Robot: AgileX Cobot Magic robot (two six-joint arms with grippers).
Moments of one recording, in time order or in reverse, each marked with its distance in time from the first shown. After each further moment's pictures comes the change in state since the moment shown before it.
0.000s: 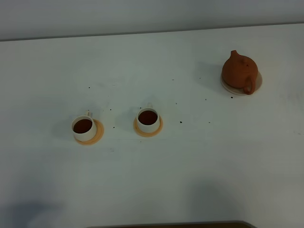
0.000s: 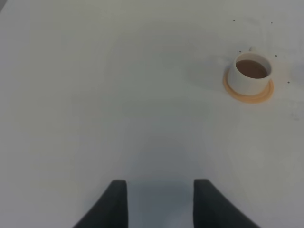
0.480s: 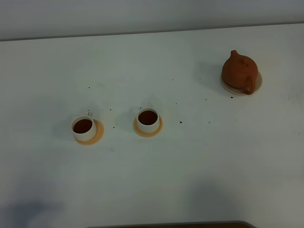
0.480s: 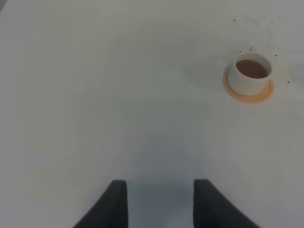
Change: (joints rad) left arm 0.000 0.000 0.000 0.000 0.000 0.001; right arm 0.000 0.089 0.000 -0.004 0.000 0.000
